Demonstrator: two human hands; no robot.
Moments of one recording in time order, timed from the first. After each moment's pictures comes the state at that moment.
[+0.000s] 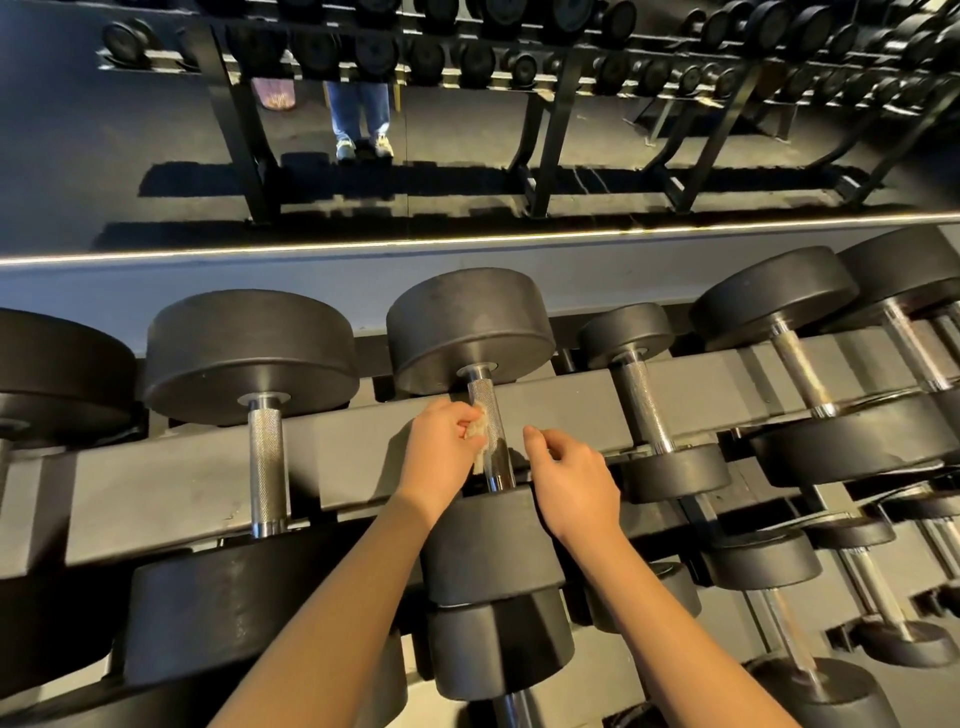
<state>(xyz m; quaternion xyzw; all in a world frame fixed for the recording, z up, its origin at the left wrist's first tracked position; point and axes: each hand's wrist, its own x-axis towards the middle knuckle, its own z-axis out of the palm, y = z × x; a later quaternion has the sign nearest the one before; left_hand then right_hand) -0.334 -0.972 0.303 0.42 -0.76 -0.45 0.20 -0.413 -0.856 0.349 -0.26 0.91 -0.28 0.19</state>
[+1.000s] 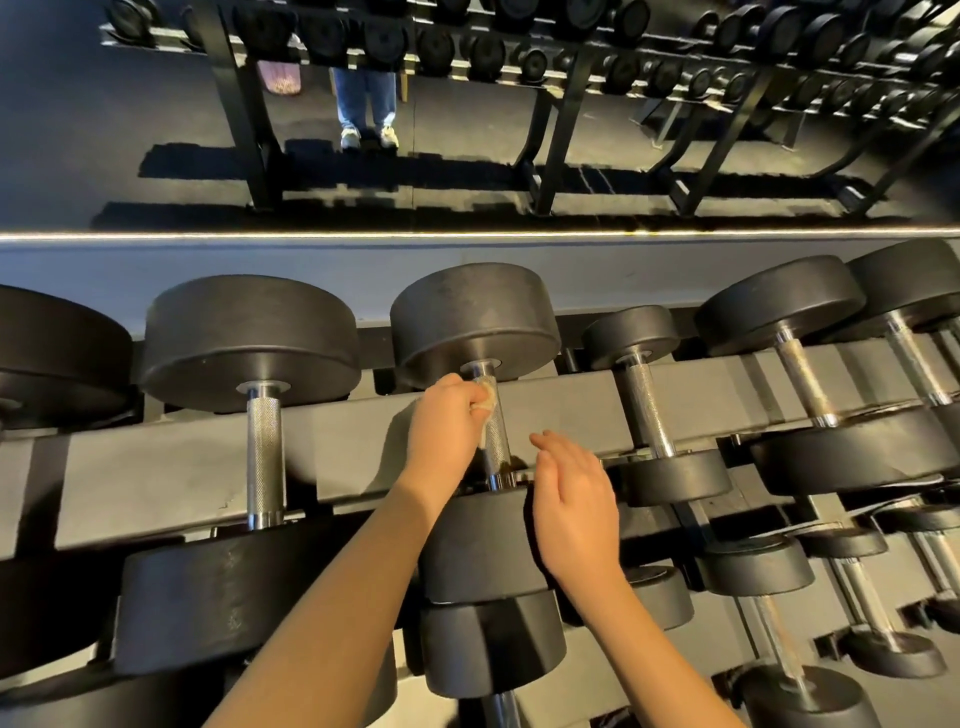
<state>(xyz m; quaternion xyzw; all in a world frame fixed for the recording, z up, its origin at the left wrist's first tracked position) -0.349 -0.985 0.311 0.41 -0.81 -0.36 0.19 -0.396 -0.837 0.337 -0.35 0.87 -0.33 0.10</state>
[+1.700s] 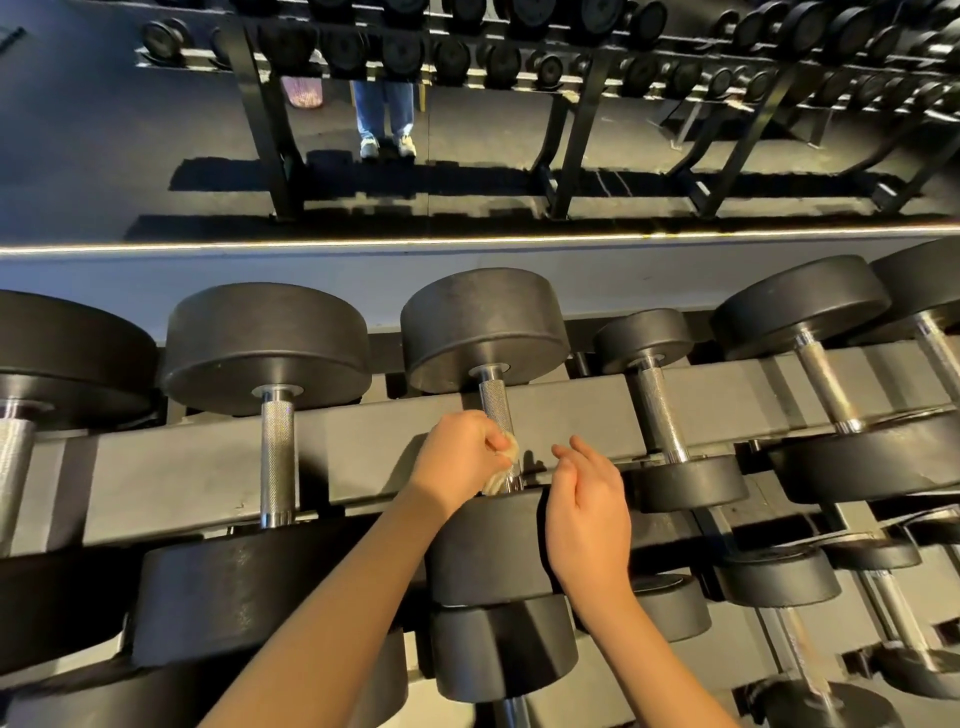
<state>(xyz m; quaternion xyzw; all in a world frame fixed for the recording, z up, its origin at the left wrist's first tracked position) -0.336 -0.970 0.315 0.37 -0.83 -0.40 0.11 -0.395 -0.835 0.336 -0.30 0.87 -0.37 0.10</state>
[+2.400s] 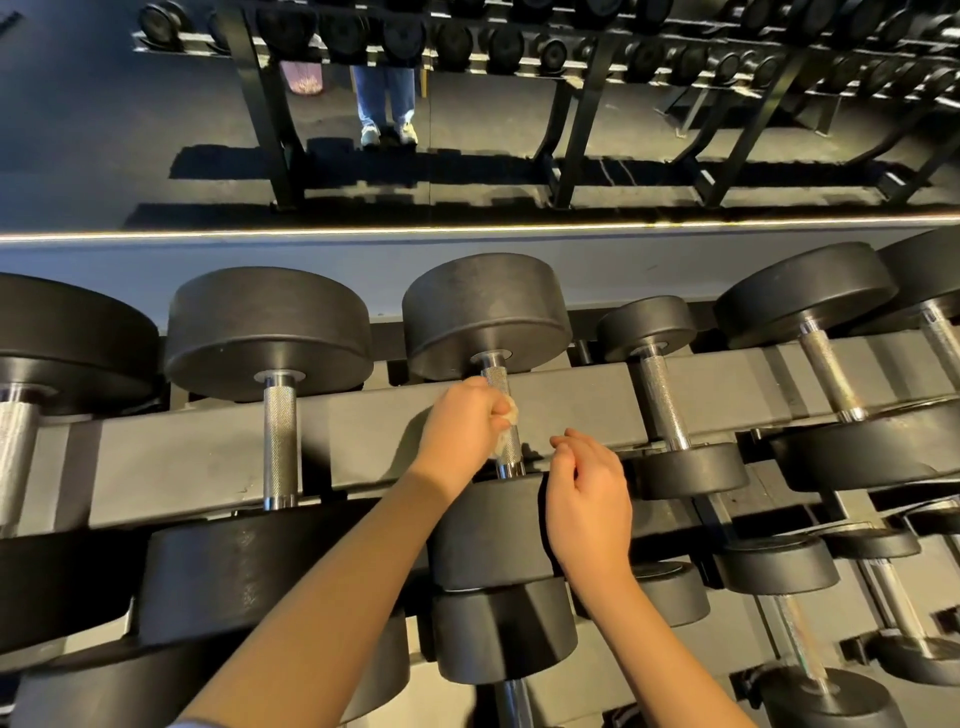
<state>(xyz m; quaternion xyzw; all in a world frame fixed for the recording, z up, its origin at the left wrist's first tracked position) -0.343 -0.974 0.324 0.35 -0.86 -0.33 0.16 -0.395 -0.835 0.335 -0.30 0.87 -0.38 0.08</state>
